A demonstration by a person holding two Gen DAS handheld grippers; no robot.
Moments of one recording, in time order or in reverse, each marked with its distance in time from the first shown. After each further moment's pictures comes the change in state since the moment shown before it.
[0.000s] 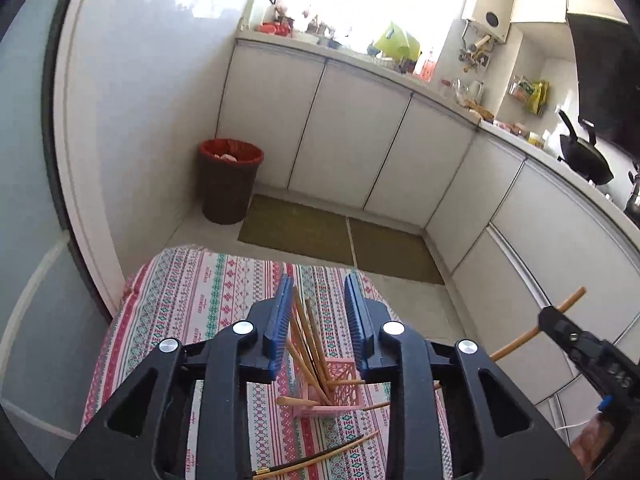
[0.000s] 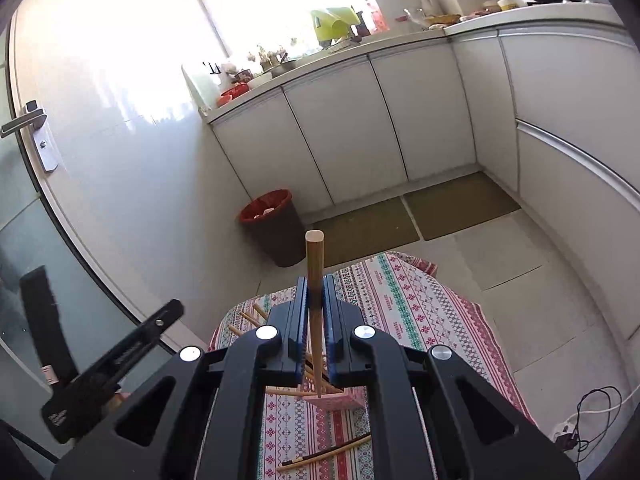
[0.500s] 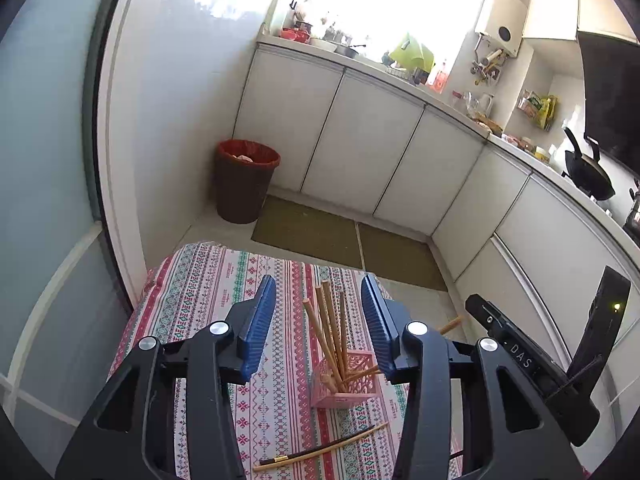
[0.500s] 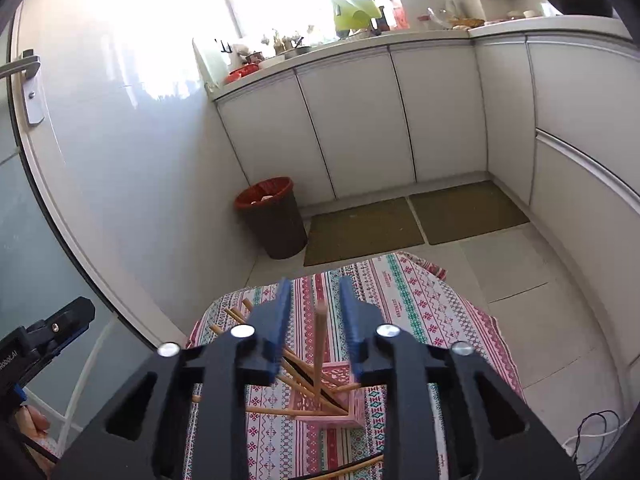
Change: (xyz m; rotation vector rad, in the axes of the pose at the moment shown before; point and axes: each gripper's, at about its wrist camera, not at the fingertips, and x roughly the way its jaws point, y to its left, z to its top) left arm -0.024 0.026 0.000 -0.023 0.019 0.019; right arm 0.064 0.019 -0.024 -0.077 0.011 -0.023
